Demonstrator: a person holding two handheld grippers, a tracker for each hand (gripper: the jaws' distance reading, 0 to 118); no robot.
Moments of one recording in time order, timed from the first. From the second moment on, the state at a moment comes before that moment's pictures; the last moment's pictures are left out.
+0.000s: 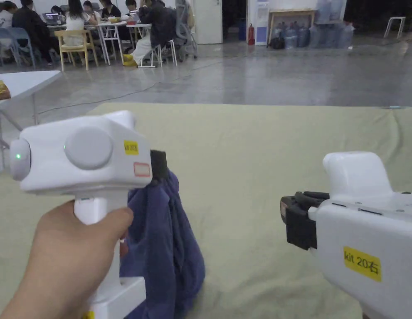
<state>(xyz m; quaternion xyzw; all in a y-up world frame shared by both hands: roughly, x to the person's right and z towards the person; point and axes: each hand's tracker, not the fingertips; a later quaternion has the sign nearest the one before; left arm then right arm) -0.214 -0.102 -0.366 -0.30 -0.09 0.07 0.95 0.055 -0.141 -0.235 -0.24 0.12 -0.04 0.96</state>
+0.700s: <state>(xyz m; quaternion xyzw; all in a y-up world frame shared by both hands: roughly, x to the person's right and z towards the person) 0.058 -0.156 -0.375 -0.38 -0.26 -0.02 0.89 0.212 -0.108 -0.186 -0.22 0.01 -0.08 0.97</state>
